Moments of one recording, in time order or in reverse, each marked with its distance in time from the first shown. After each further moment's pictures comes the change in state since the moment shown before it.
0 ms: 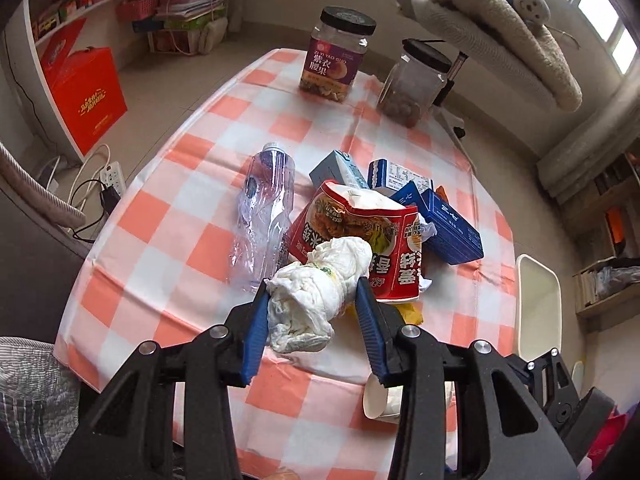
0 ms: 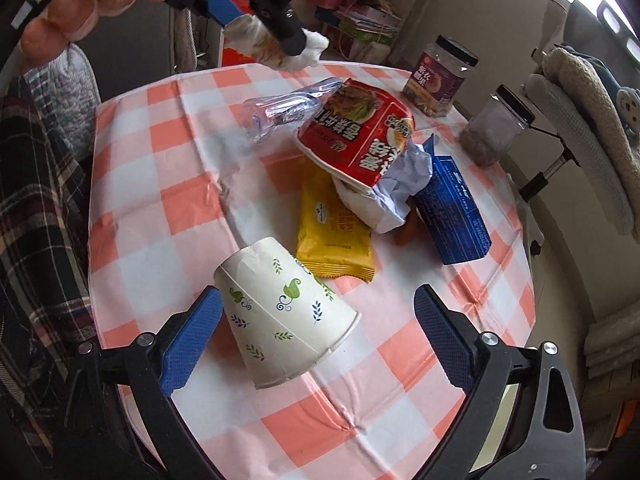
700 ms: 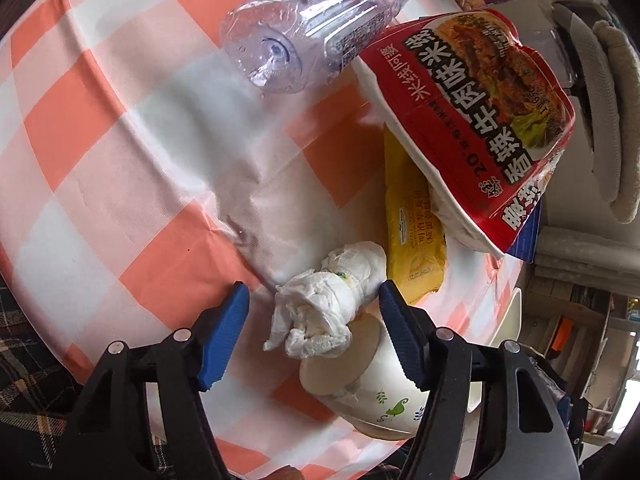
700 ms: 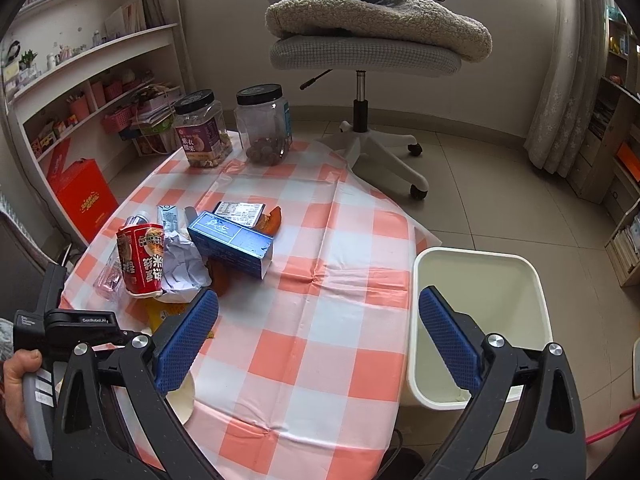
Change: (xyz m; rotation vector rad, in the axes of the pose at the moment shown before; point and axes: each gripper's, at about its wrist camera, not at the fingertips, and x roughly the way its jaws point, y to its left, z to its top) left arm 0.109 0.021 -0.078 -0.536 0.338 -0.106; right arm -0.077 -0.156 -0.069 0.813 -0.154 -0.243
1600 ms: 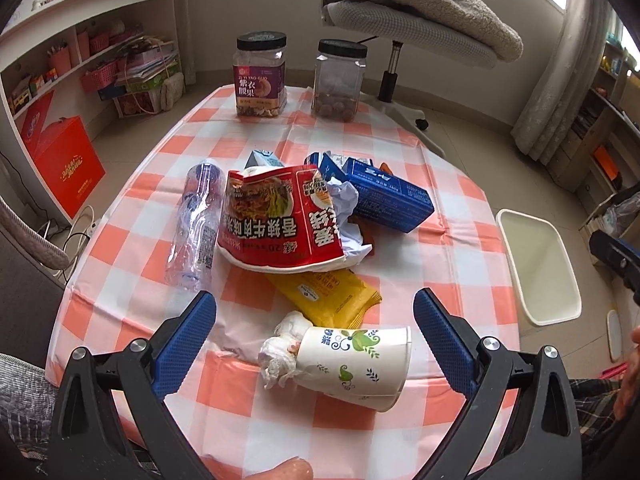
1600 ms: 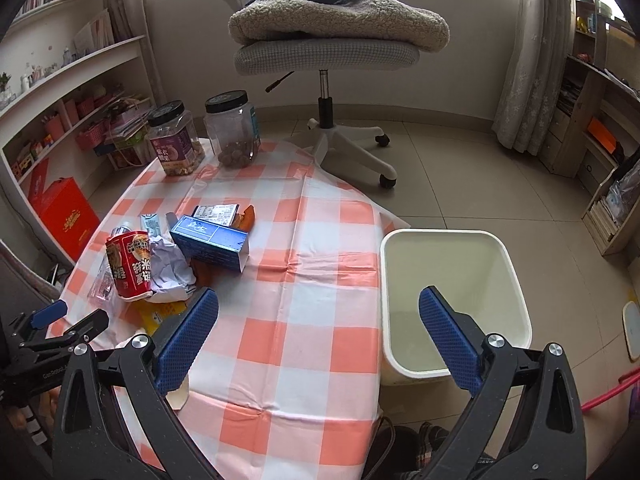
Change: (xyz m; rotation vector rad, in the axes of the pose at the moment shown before) left arm -0.073 -0.085 -0.078 0.779 -0.475 0.151; right arm -0.026 -0.013 -0.008 0.102 0.025 -0.079
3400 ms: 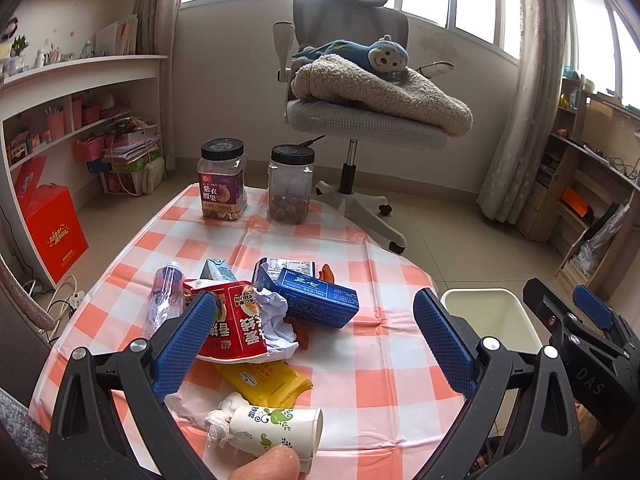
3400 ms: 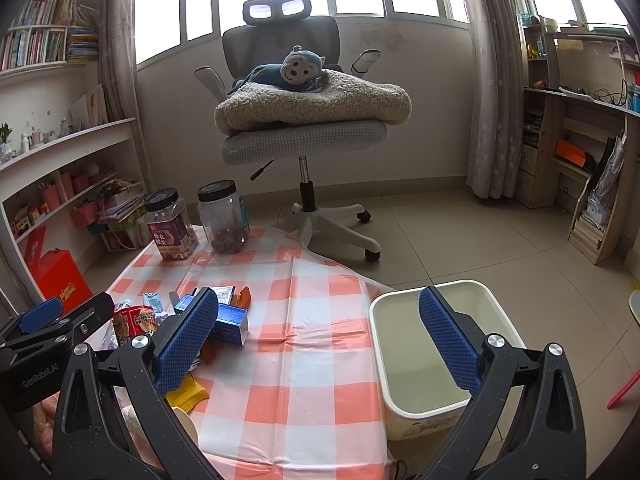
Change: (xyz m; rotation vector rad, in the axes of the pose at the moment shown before) left arm -0.063 -0.057 0.021 0.026 -0.371 -0.081; right arm -0.034 0.002 -0.020 0.113 -0.363 -0.056
